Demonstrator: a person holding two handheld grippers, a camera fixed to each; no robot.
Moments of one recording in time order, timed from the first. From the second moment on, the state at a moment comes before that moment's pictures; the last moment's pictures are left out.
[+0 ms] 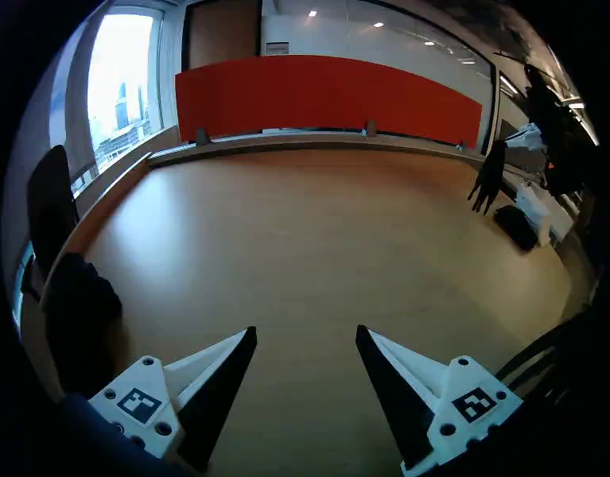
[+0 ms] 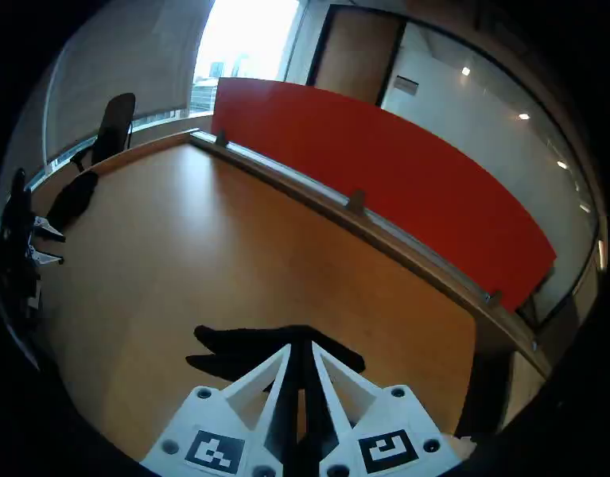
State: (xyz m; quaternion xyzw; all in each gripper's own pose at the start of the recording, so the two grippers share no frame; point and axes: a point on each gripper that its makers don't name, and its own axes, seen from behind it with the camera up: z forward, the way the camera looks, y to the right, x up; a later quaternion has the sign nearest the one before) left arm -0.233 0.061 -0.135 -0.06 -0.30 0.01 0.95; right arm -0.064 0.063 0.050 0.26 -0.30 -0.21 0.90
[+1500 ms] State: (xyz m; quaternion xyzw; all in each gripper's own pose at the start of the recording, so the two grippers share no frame) left arm -0.222 0.088 -0.126 -0.08 -0.30 0.03 0.95; right arm -0.096 0.211 0.028 0.15 -0.36 -0.19 0.90
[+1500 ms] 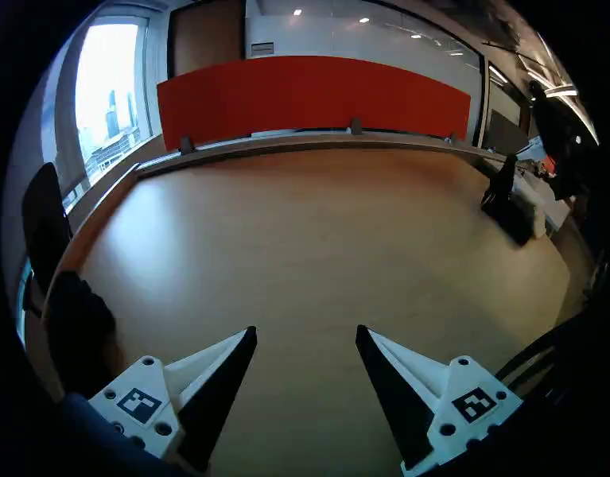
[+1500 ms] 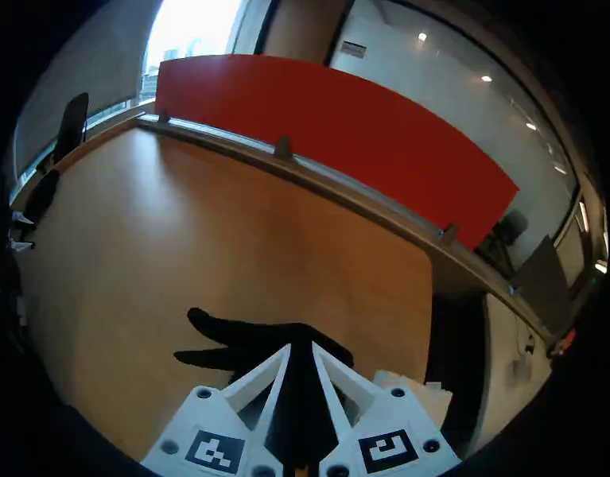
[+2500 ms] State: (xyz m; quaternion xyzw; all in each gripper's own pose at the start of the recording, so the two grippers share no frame) left arm -0.222 0.085 -0.125 -0.08 -0.30 0.04 0.95; right arm -0.182 0.270 -0.072 0.08 -0.45 -0.14 0.88
